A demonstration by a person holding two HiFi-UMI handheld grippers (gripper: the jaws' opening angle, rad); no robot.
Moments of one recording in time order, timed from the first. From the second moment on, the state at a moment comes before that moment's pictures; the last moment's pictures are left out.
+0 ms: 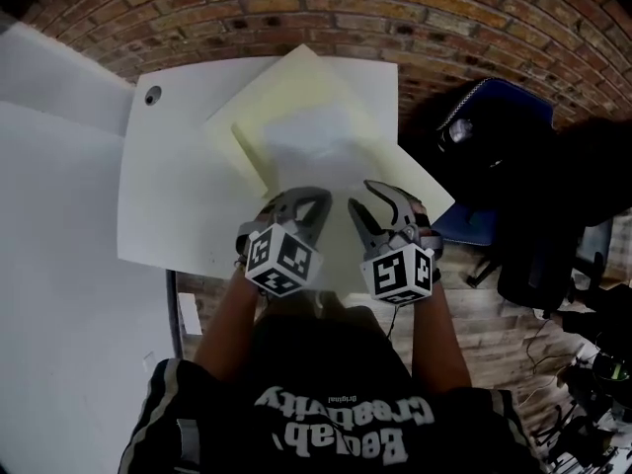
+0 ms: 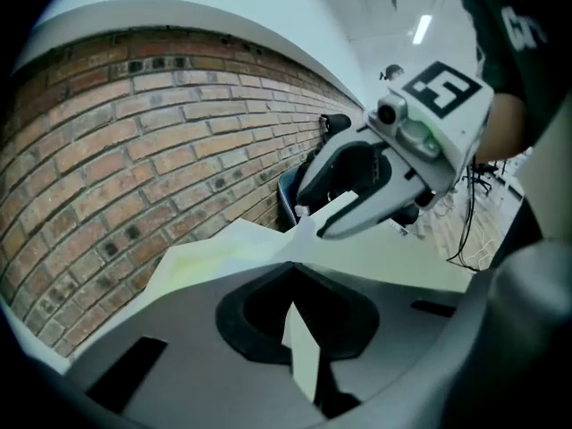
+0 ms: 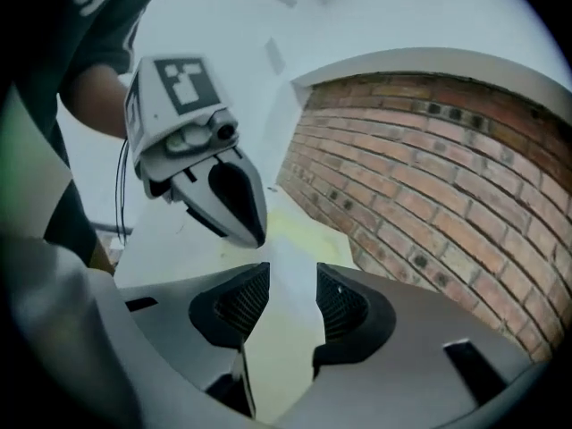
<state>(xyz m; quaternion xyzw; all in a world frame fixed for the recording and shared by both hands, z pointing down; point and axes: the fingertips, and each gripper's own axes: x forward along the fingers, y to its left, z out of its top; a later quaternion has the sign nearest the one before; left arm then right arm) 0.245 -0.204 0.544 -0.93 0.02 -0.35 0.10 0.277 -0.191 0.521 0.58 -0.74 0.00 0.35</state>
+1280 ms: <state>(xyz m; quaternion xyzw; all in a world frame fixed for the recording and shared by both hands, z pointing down) 0.213 -0.200 0.560 -0.94 0.02 -0.34 0.06 0.317 -0.165 0.587 0.49 -0.69 -0.01 0.54</state>
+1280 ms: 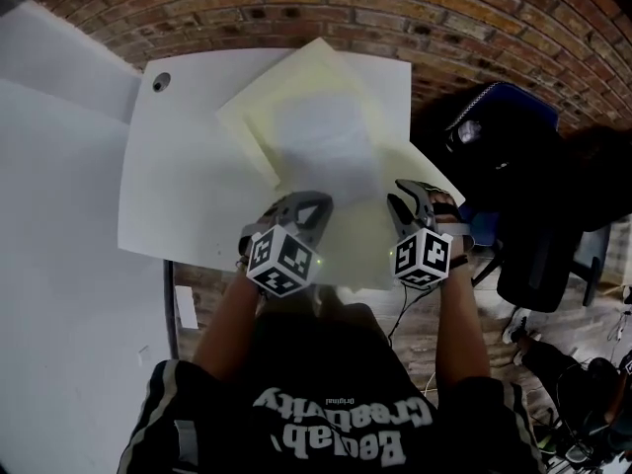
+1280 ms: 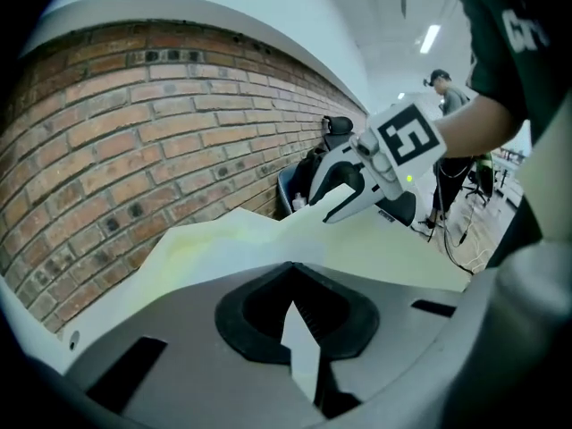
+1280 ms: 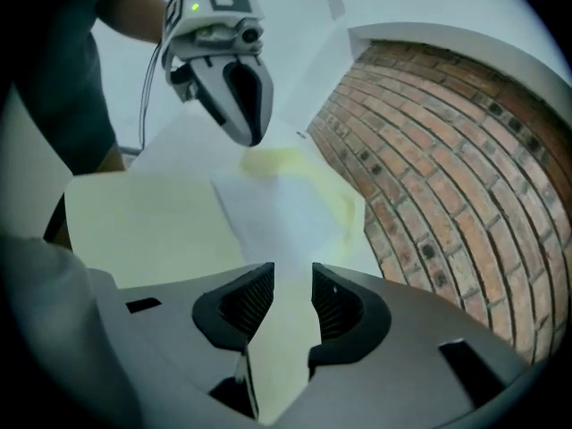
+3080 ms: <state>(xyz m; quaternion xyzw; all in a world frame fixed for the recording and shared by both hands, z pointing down) 0.139 -0.238 0.546 -0.94 0.10 -0.31 -0.01 0.253 -0.202 0.578 0.36 -0.70 -0.32 0.52</state>
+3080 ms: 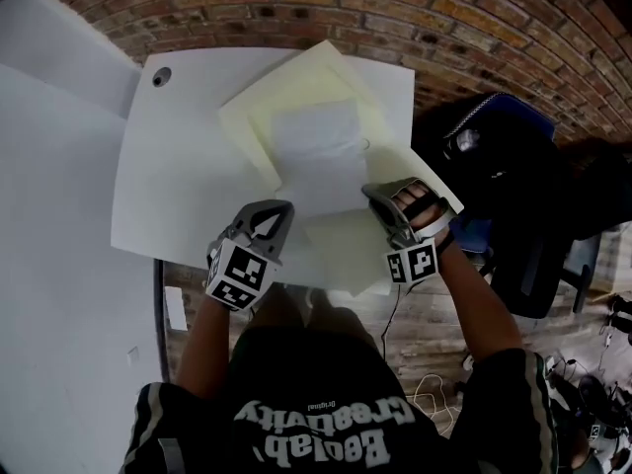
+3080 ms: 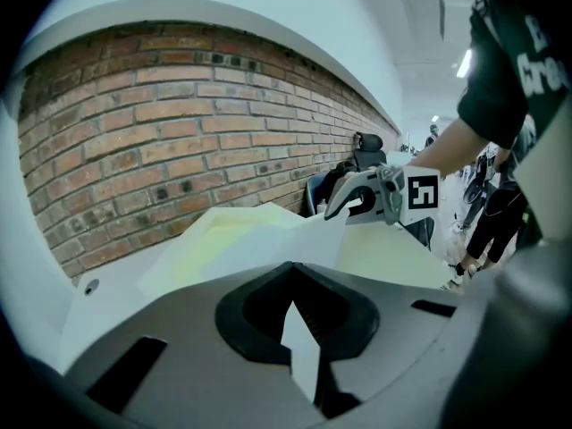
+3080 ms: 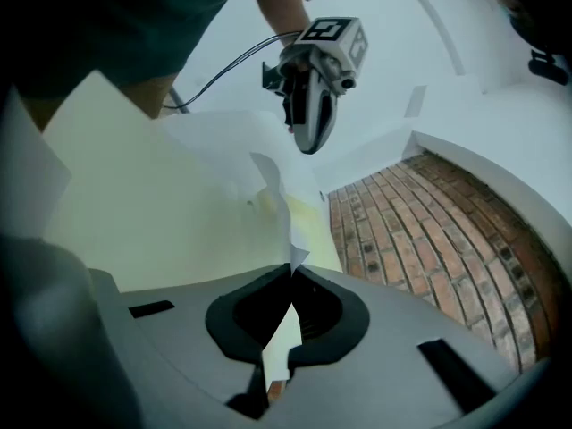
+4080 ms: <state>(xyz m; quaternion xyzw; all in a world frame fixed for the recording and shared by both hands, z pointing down) 0.106 -0.217 0.395 -0.98 0.16 -0.15 0.05 0.225 -0.143 0.395 0.69 -0.65 -0.14 0.27</state>
